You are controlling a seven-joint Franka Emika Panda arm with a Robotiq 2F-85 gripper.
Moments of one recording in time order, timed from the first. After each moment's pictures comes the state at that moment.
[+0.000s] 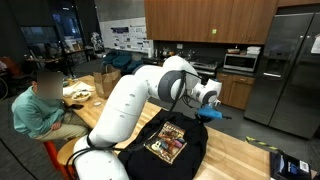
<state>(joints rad) -0.31 0.62 0.00 -1.63 0.15 2.19 -0.66</state>
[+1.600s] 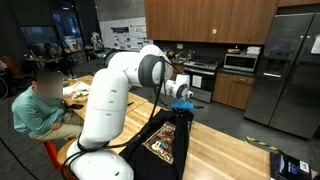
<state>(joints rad) -0.09 0.39 0.04 -1.95 0.06 2.39 -0.46</state>
